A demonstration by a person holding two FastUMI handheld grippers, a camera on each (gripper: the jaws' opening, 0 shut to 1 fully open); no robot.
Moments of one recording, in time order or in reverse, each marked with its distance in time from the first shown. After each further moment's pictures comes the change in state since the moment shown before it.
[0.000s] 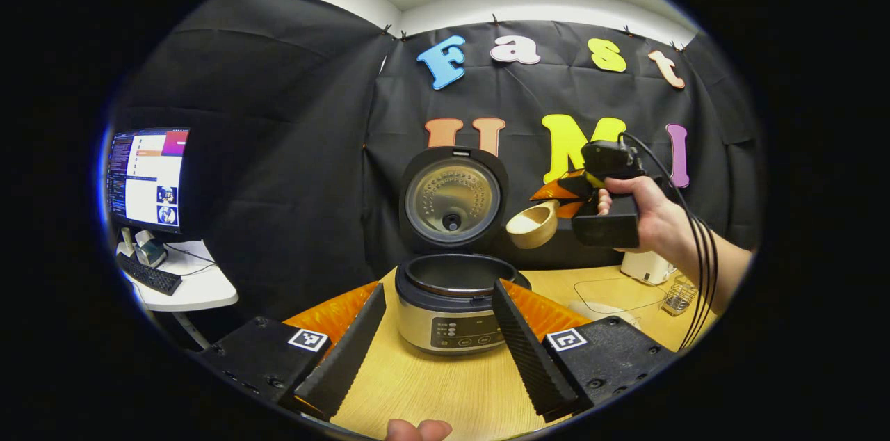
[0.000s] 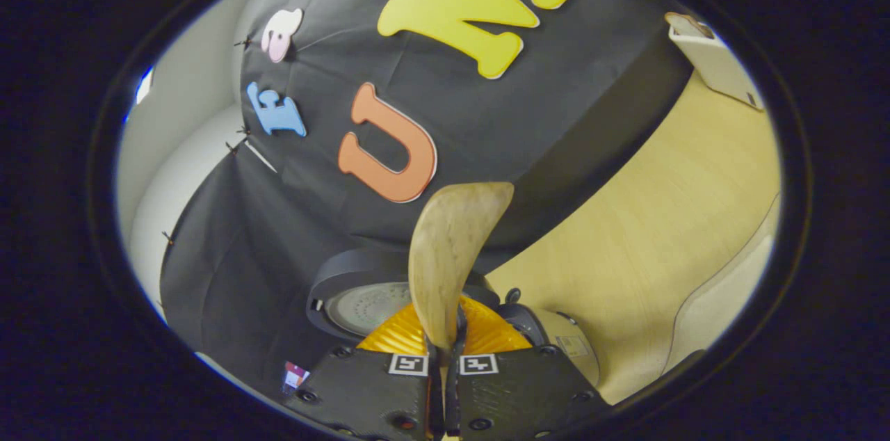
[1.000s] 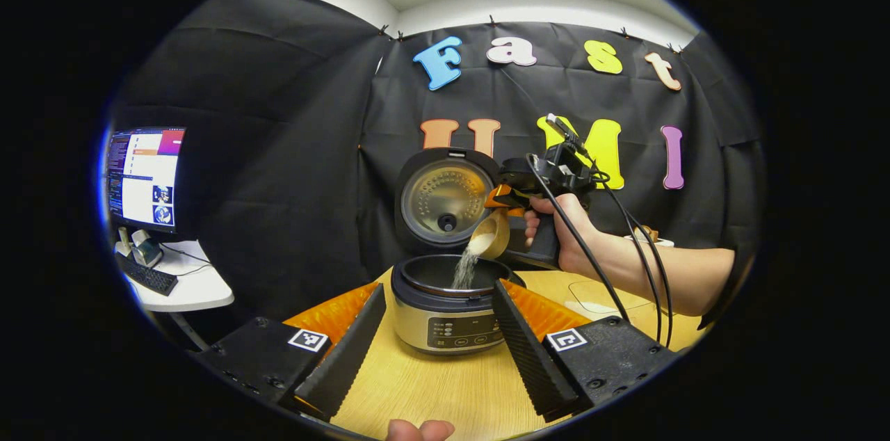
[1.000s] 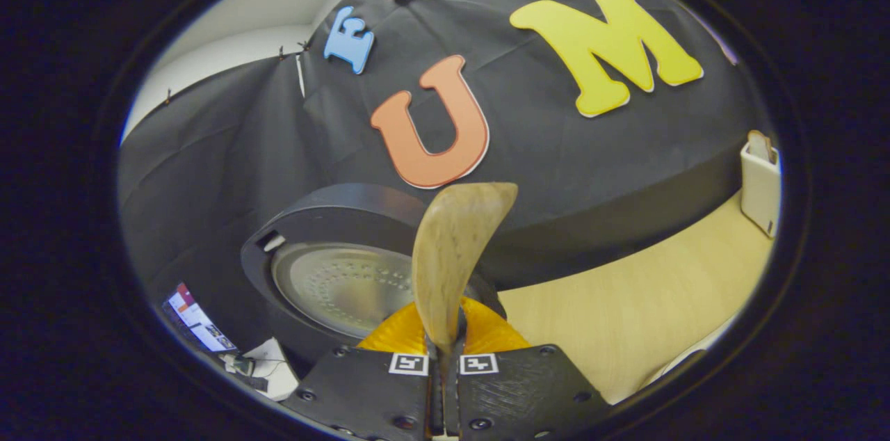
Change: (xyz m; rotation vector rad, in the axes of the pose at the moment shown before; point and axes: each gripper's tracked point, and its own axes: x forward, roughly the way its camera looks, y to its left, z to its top) left arm -0.001 -0.004 0.000 0.005 0.001 -0.031; right arm 0.066 0.029 -0.033 -0.512 -0.110 -0.101
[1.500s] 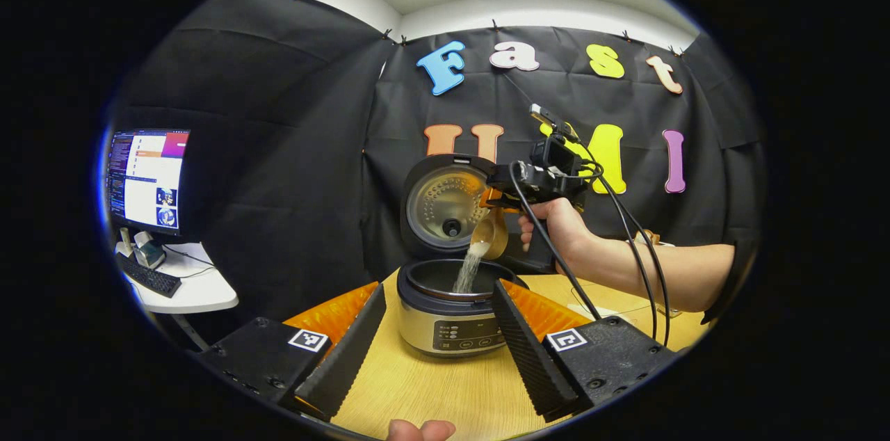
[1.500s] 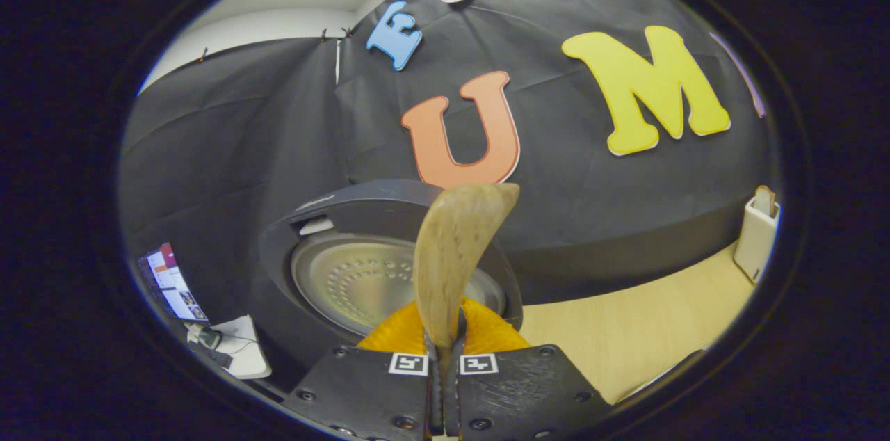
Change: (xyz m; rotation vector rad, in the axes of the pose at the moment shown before) left arm -0.006 0.007 0.007 -0.002 -0.021 0.012; right arm 0.001 0.024 0.001 -0.183 -0.047 -0.005
